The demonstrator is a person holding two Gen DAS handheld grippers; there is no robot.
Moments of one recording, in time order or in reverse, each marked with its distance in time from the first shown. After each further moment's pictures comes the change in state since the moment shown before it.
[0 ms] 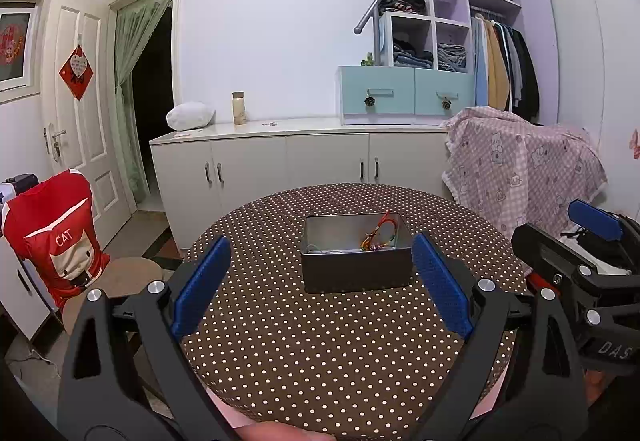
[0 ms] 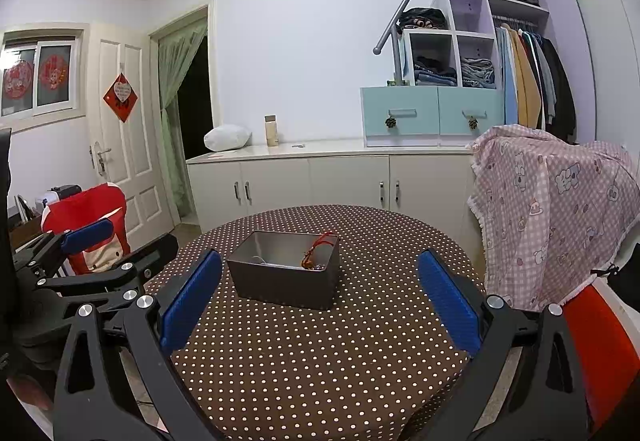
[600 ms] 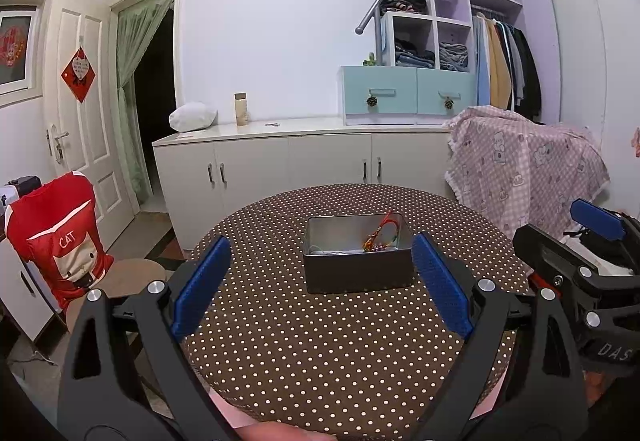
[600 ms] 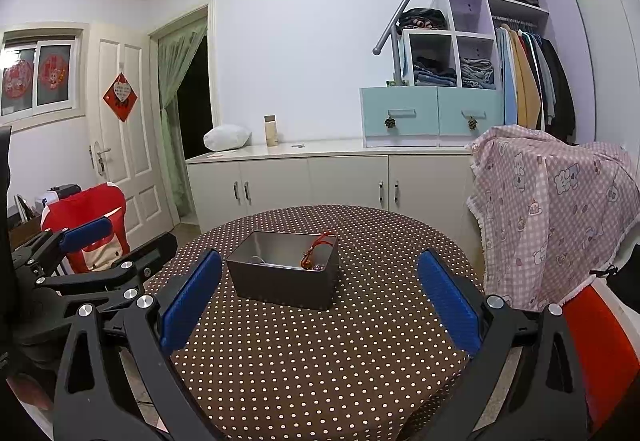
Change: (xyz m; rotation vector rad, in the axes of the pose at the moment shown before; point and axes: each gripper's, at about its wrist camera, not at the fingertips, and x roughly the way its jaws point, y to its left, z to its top) left arm 0.001 -0.001 0.001 0.004 0.001 0.012; right arm 0.000 0.001 0.000 -0.004 0.001 -0.006
